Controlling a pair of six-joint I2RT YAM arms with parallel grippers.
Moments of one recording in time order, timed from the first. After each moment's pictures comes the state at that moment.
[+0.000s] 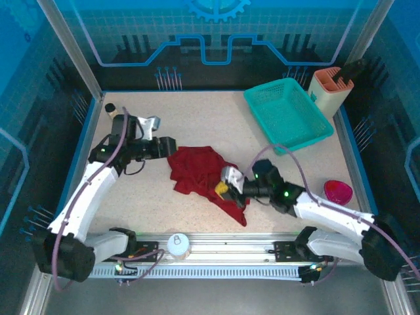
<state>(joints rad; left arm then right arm) -0.20 1.15 1.06 -0.65 0.54 -0.37 0.80 1.03 0.48 0.03 -0.47 -0.19</state>
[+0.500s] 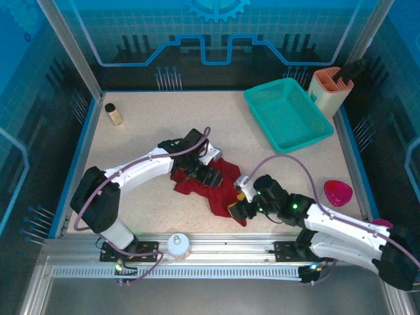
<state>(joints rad) -0.63 1.61 1.16 -0.69 0.41 -0.17 0.88 0.93 0.50 -0.30 -0.17 0.22</state>
